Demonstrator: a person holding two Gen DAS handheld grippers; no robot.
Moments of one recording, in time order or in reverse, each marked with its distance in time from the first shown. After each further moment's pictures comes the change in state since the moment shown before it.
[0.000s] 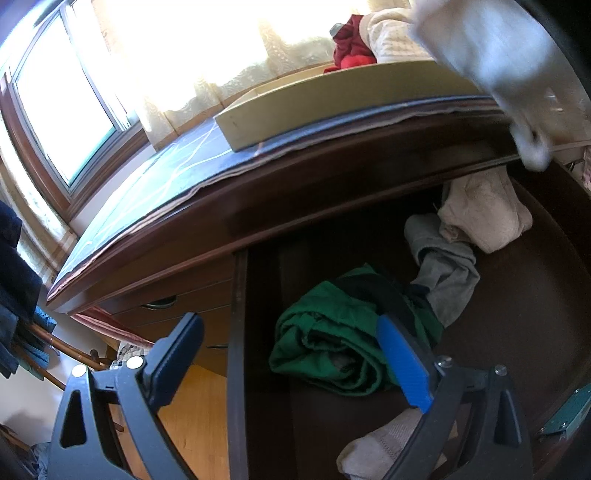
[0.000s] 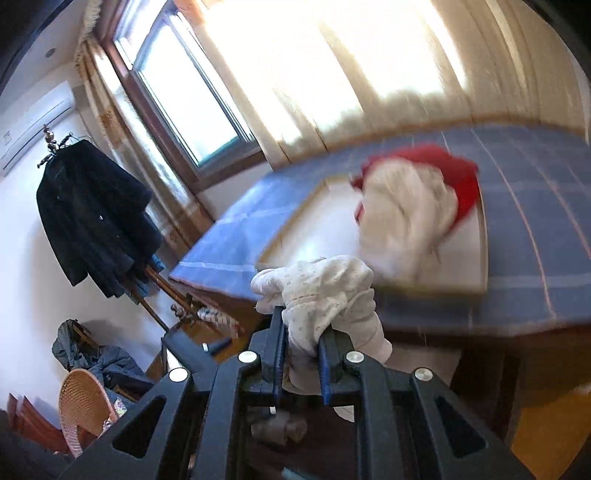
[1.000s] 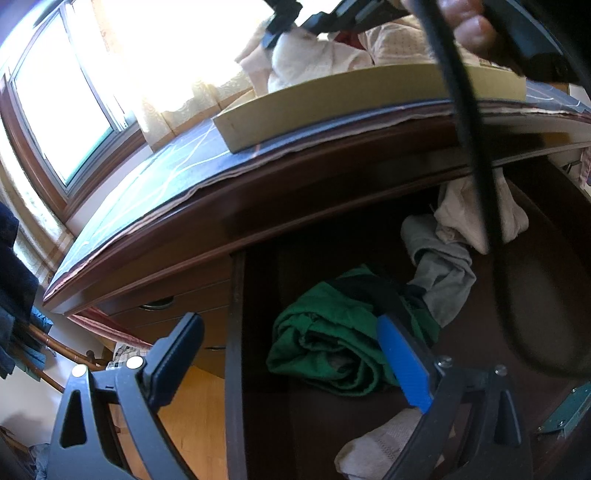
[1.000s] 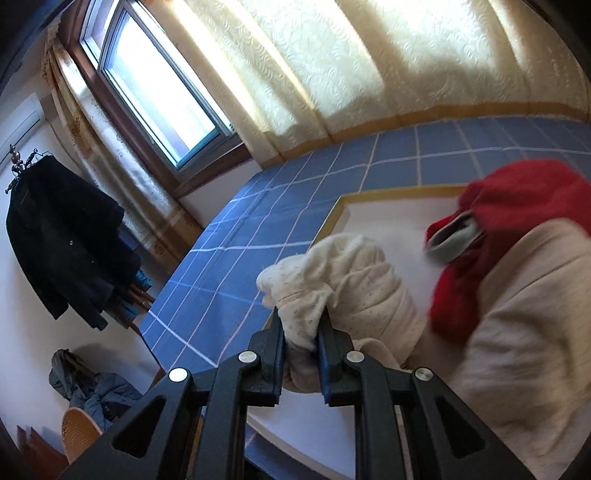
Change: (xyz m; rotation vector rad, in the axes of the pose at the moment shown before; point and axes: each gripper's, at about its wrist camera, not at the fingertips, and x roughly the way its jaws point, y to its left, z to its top) left arm -0.001 0.000 0.000 -0.003 -0.007 -0.014; right arm 0.203 0.001 0.089 0.067 0.076 0.006
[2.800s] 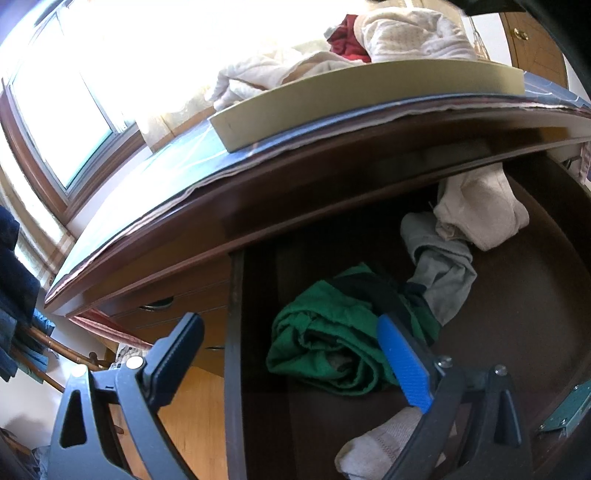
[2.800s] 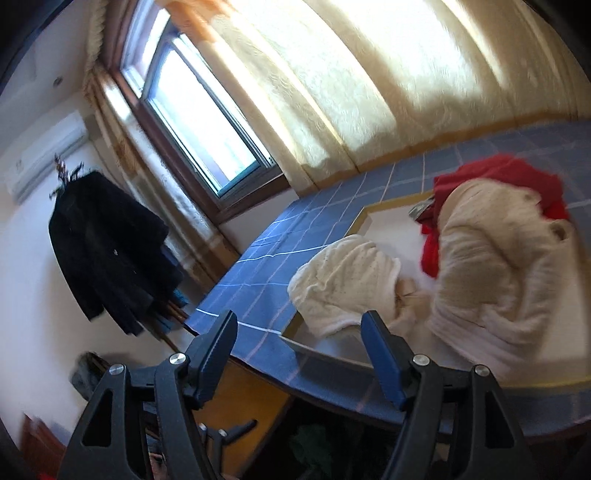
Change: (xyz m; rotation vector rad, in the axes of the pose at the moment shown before) left arm -0.001 -0.003 0.002 0.013 0.004 0.004; right arm -0.100 0.014 -0.074 -0.040 -0.185 0.103
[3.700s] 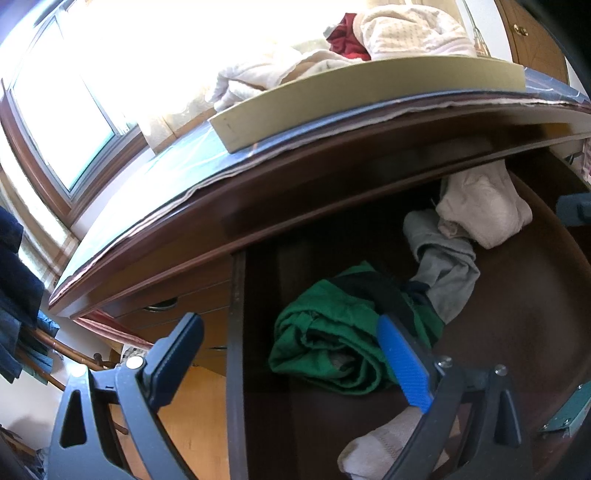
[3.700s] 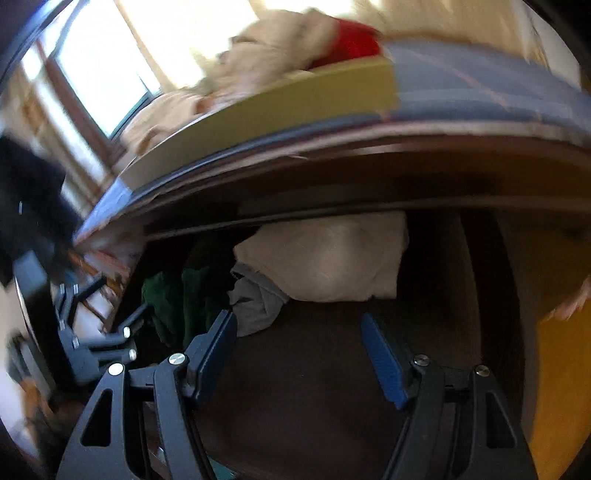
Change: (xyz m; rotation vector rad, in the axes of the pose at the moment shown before) left arm -0.001 -0.002 -0.003 0.009 -0.001 0.016; right arm -0.052 -0.107 -0.137 0.156 0.257 -0.394
